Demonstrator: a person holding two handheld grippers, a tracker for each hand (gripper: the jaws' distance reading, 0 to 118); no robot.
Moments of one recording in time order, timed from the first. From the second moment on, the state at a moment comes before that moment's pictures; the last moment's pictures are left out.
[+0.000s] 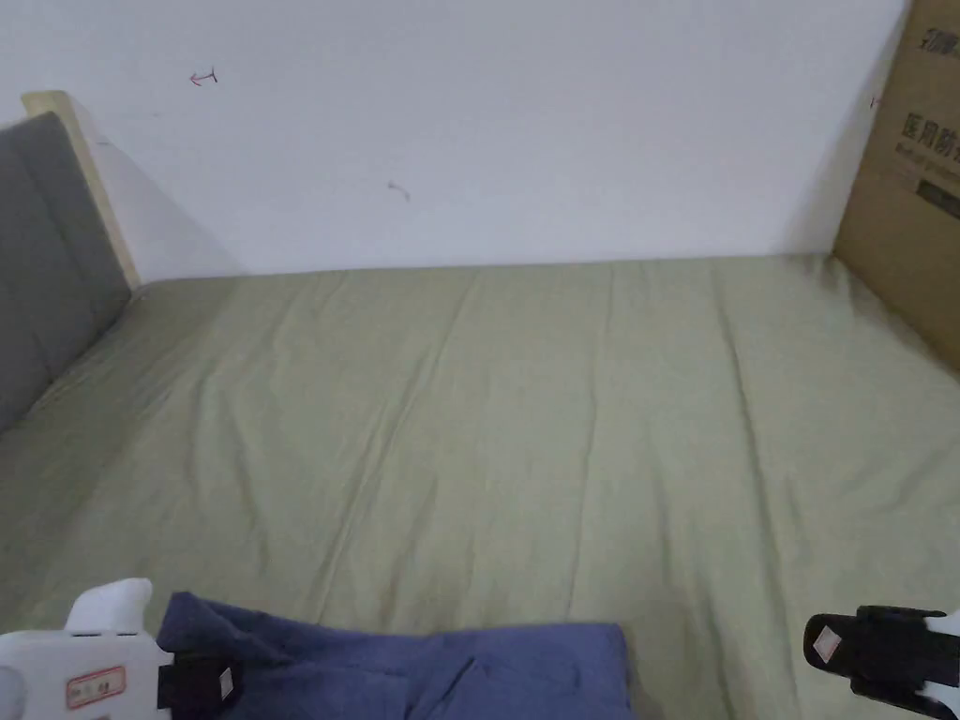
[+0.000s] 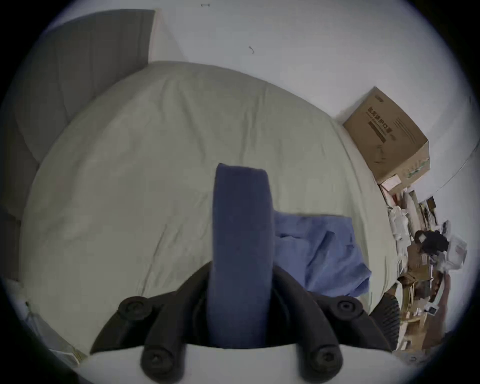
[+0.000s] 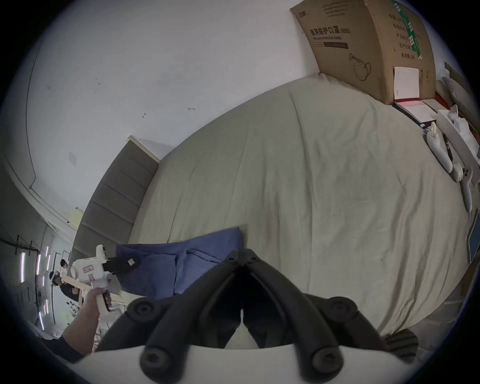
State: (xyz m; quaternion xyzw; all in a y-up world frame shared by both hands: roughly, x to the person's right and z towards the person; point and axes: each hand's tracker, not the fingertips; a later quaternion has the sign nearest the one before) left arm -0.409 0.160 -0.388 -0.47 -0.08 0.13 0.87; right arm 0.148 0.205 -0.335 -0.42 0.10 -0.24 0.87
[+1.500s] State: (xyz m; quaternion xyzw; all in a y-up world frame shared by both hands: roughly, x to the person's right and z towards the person) left arm -0.091 0.042 -0.430 -0.62 -0.35 0.13 0.69; right arm 0.194 0.193 -0.311 -0.41 0.06 -0.27 0.87
